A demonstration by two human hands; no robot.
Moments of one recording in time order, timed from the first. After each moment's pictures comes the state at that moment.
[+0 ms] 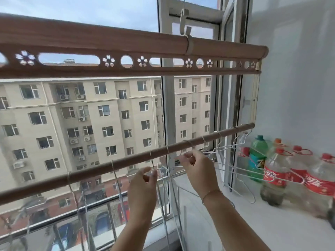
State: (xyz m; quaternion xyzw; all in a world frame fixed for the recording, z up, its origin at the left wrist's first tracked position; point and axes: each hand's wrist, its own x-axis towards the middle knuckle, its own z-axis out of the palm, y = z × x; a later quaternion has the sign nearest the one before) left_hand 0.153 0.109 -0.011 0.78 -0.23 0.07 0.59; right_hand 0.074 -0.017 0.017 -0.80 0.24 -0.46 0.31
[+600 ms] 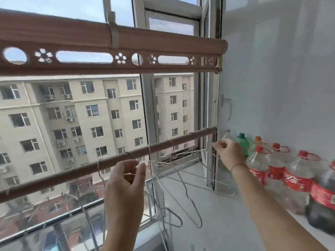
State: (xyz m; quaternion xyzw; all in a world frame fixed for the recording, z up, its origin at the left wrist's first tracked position) left_hand 0.092 0.072 0.026 0.69 -0.28 0.17 0.64; right_hand 0.015 -0.220 0.013 -0.76 0.38 -0.45 0.28
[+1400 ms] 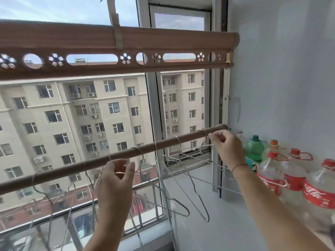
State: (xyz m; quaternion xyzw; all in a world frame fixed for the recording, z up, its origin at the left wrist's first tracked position) left_hand 0.101 0.023 0.023 0.74 -0.22 0.20 0.60; right_hand 0.026 -0.266 0.025 -0.76 0.24 -0.52 0.30
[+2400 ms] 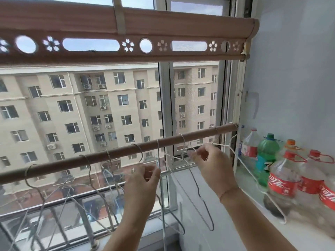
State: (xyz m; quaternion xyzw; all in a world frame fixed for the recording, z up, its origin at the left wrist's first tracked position) left_hand 0.098 0.016 -0.003 0.79 -0.23 0.06 0.57; right_hand 0.031 -0.159 0.010 -0.83 0.20 -0.44 0.27
